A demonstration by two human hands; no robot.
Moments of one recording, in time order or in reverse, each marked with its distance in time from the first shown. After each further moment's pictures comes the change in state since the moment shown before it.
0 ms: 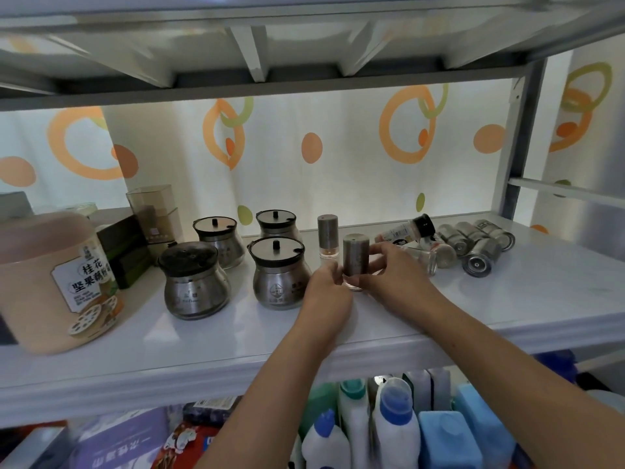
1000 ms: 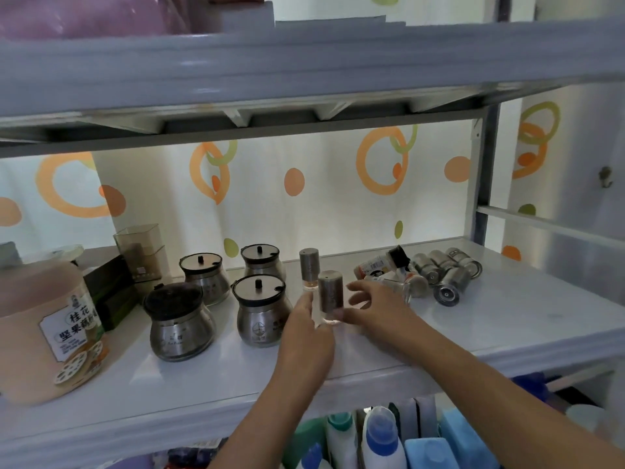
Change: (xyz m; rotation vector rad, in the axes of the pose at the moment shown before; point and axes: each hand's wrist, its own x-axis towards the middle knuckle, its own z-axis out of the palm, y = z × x) left_hand -0.036 0.037 0.004 0.234 0.100 0.041; right_hand -0.013 -0.010 -0.025 0.033 -0.142 0.047
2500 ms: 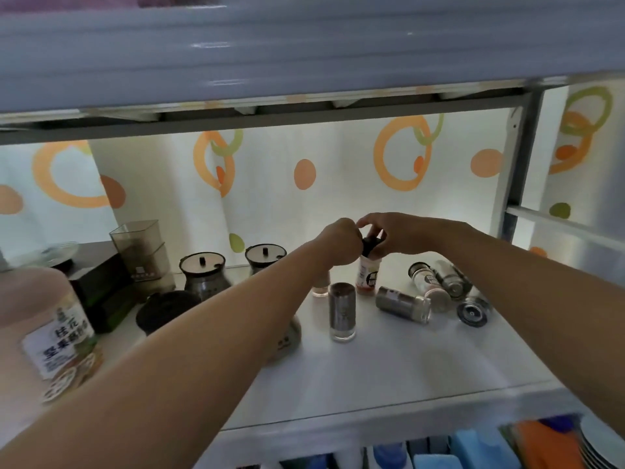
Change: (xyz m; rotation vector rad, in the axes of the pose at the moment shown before) left_hand 0.195 0.050 0.021 0.722 -0.292 0.106; right_hand 0.153 -0.032 -0.089 -0.443 -0.388 -0.167
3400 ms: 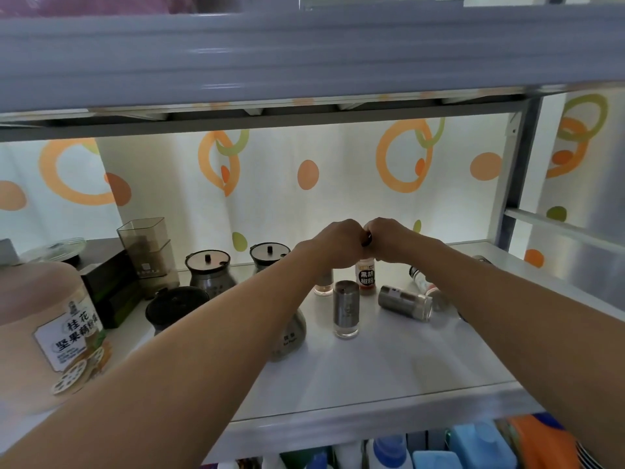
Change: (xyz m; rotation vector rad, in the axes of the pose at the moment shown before) left_hand -0.036 0.007 -0.018 0.135 -0.062 0.091; right_hand 0.011 -0.026 0.031 -0.110 0.197 0.195
